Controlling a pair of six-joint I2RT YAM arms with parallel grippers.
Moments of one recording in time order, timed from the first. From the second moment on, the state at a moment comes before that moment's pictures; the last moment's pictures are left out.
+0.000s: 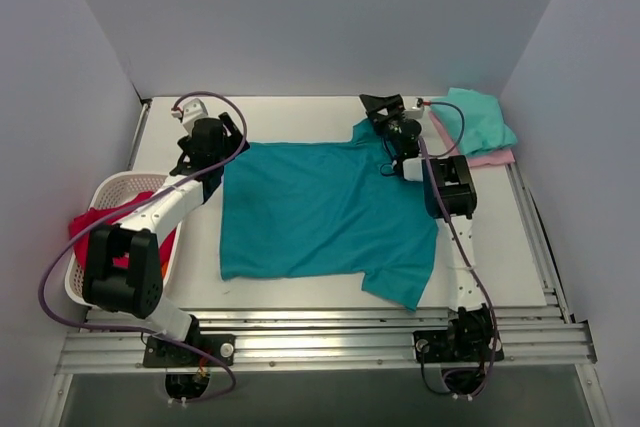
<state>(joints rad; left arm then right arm) -0.24 1.57 1.08 0.03 -0.36 -0.62 0.14 2.68 1.74 1.09 -0.21 1.23</state>
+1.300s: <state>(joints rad) -0.24 1.50 1.03 0.04 -0.33 -0.63 0.25 2.30 1.69 0.06 0.18 0.71</state>
